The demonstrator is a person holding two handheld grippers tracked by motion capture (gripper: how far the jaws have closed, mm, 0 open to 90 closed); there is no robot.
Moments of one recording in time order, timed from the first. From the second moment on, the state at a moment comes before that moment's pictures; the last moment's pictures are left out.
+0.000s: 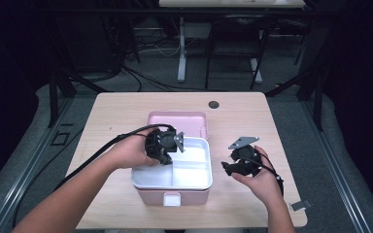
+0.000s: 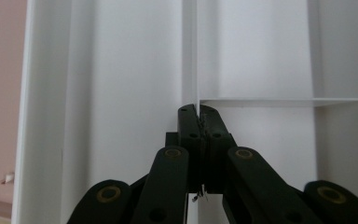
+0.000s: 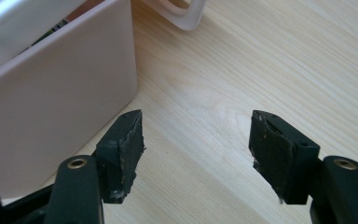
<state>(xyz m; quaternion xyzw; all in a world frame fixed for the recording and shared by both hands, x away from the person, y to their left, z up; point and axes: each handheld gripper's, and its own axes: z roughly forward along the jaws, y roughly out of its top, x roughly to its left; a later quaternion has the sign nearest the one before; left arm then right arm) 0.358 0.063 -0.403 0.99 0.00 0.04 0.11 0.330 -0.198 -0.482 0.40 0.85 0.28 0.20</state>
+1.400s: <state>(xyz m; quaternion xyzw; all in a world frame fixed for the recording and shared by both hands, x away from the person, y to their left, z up) 0.363 0.042 -0.440 1.00 0.03 0.02 0.04 0.335 -0.196 -0.491 0.42 0.84 0.28 0.20</state>
